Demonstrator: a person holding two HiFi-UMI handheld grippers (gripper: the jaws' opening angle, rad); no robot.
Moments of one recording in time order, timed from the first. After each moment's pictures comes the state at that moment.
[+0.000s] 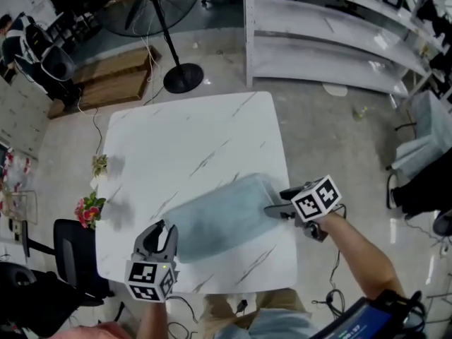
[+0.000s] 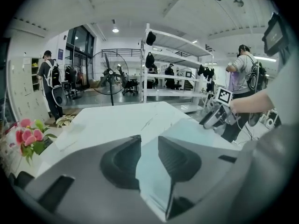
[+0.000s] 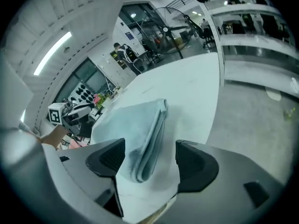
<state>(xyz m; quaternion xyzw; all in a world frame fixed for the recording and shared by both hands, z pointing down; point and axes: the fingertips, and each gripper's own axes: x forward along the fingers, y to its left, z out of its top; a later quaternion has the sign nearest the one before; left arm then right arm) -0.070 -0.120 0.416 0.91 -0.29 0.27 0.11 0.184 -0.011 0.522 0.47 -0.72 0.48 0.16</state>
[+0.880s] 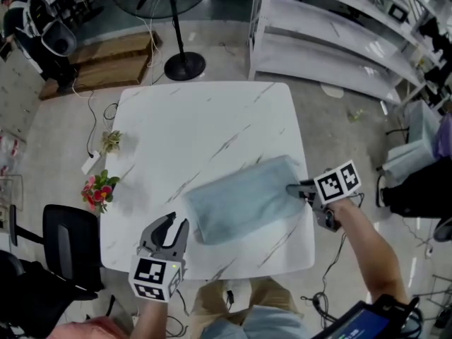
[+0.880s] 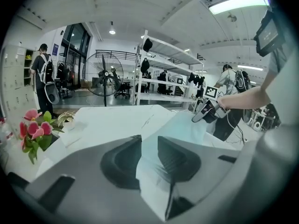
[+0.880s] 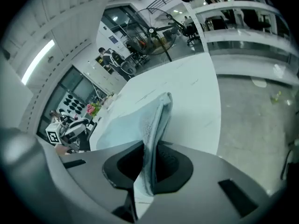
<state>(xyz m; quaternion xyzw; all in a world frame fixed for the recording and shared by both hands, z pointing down) -0.124 -0.118 0.411 0.94 -0.23 0.24 0.12 0.155 -0.020 0.487 0.51 -0.66 0.53 0.14</state>
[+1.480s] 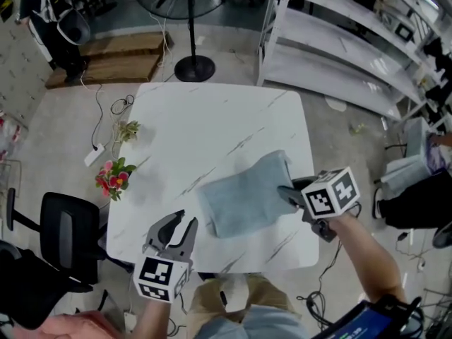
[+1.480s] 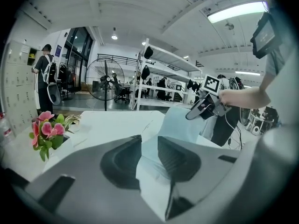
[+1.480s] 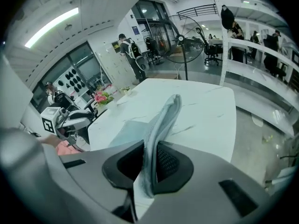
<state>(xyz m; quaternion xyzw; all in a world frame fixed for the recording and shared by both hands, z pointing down) -0.153 -0.109 0.390 0.95 -0.23 0.20 0.12 0.073 -0.053 0.415 0.53 -0.70 0.41 0.25</state>
